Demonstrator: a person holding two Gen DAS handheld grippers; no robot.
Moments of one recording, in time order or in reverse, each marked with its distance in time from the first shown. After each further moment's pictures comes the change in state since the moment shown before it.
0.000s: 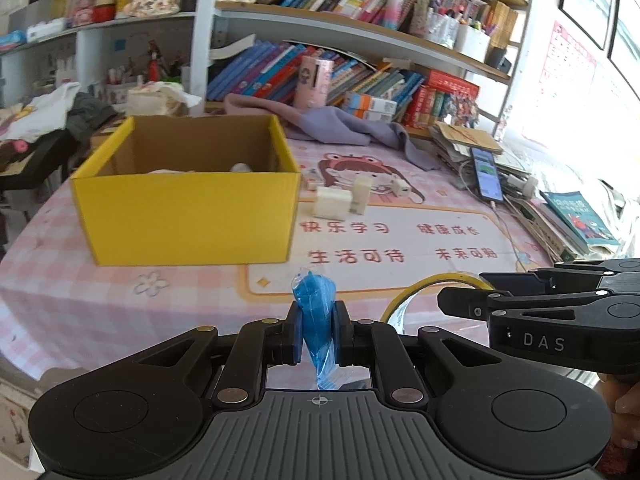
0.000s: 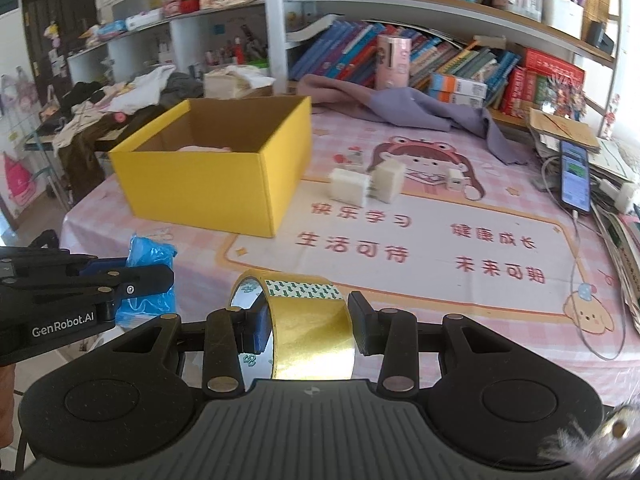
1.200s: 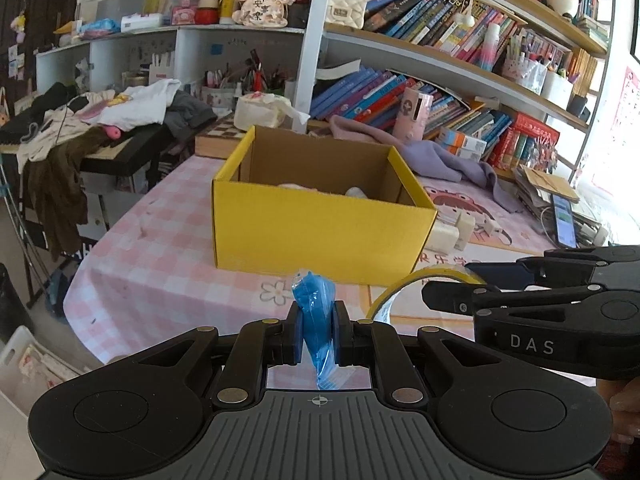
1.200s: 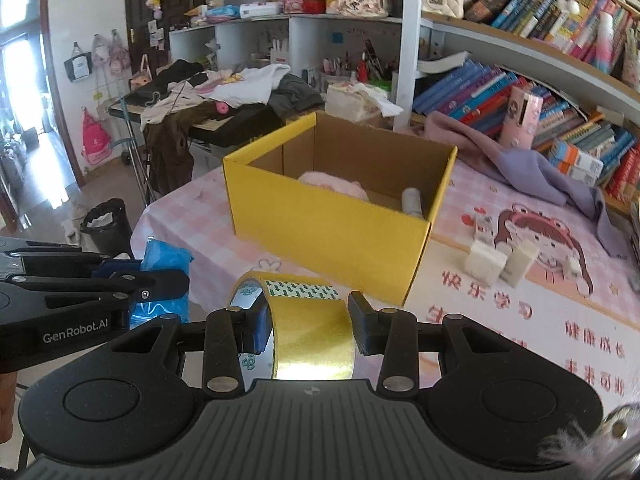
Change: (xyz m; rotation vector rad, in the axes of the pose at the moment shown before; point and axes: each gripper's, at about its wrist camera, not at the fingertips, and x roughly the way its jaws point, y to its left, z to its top) left arm -0.027 0.076 0.007 -0.115 -0.071 0.184; right arm 0.044 0.088 0.048 -0.224 -0.053 0.203
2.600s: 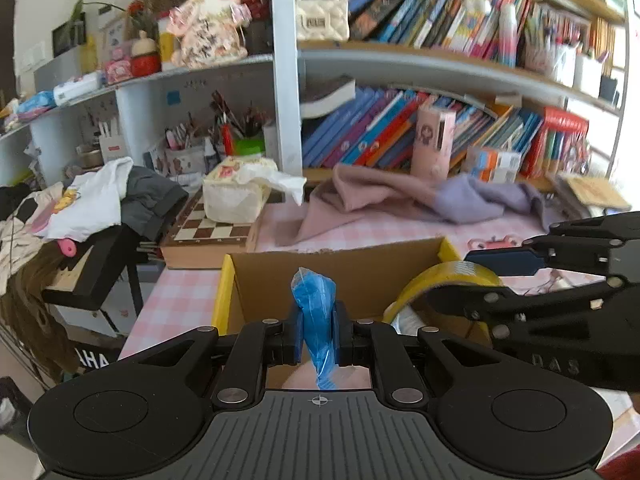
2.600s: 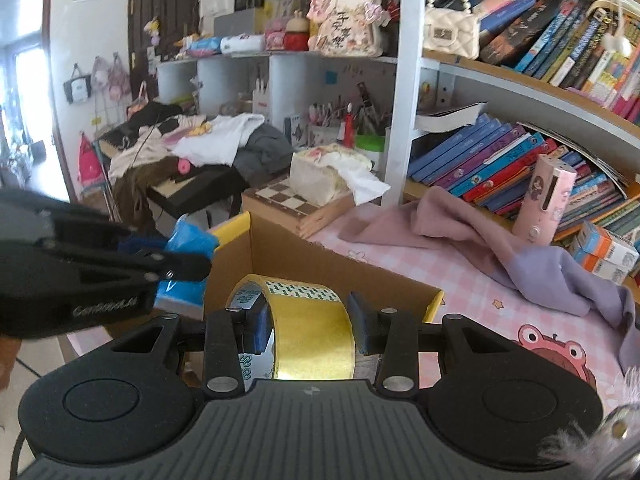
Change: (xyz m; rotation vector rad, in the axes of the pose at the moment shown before) left arm 0.164 0.004 0.163 0.207 0.008 0.038; right arm 0.137 -0.101 0.136 -0.063 -0.076 0.034
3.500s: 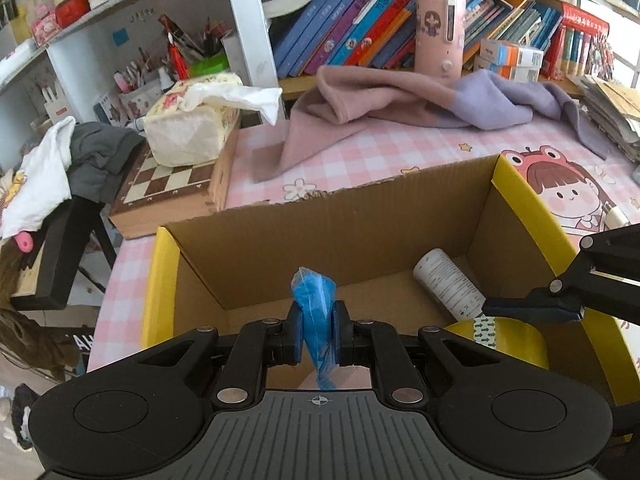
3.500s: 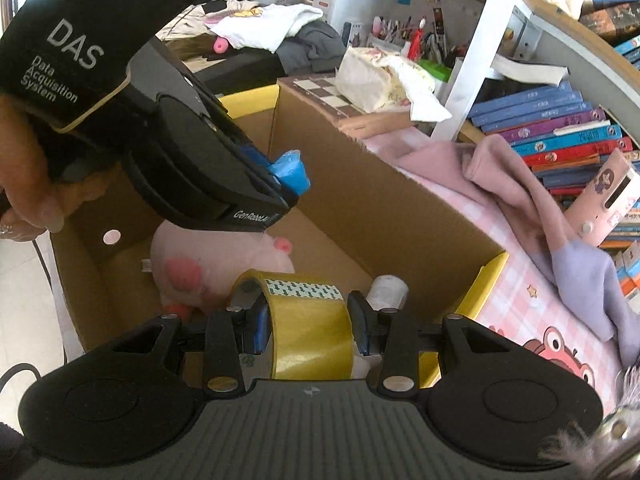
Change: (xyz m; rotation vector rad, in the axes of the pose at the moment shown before) left arm 0.111 -0.009 0.009 0.120 0.270 -0.005; right arm 0.076 0.008 -0.028 -0.232 0.255 0.066
